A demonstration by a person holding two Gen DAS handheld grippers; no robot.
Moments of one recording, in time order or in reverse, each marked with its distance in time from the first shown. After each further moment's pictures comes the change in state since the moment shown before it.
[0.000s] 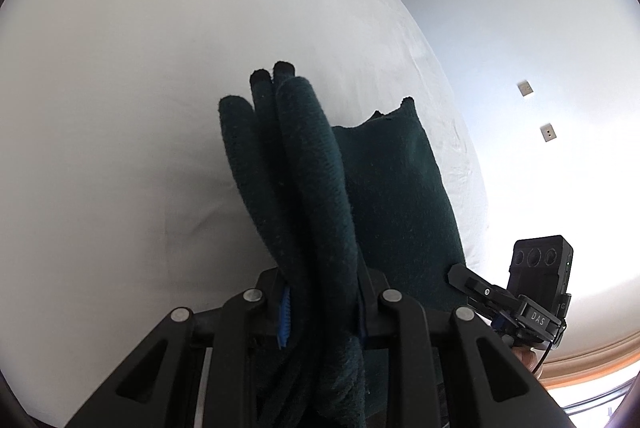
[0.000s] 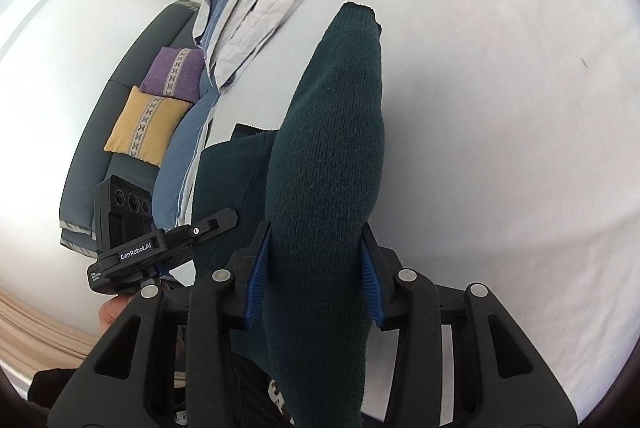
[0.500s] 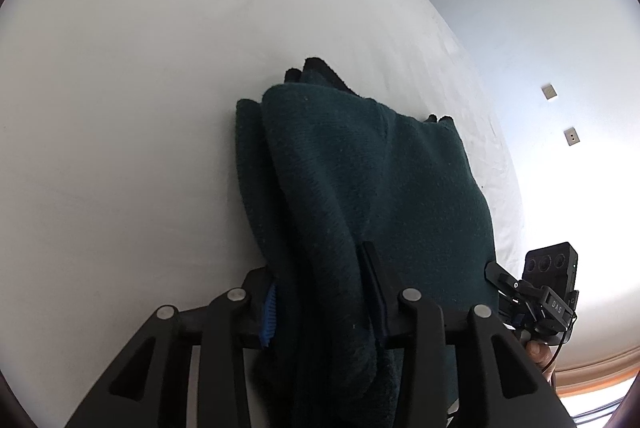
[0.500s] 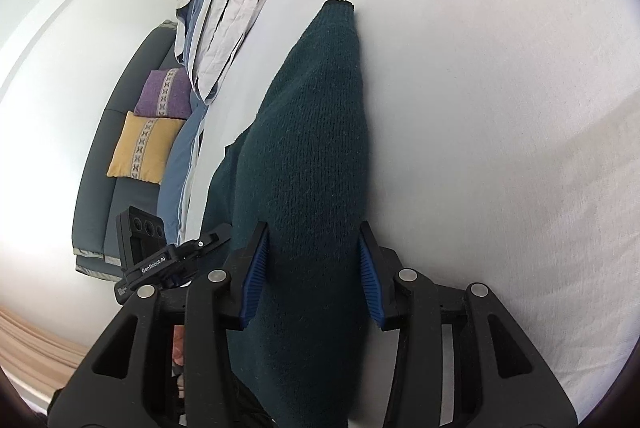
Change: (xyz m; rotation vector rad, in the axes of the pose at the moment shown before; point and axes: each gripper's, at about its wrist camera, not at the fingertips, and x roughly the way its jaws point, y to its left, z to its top) left arm 0.022 0.056 -0.028 -0.039 -0.024 0.057; right arm 0.022 -0.079 -0.027 0.111 -0.011 0.055
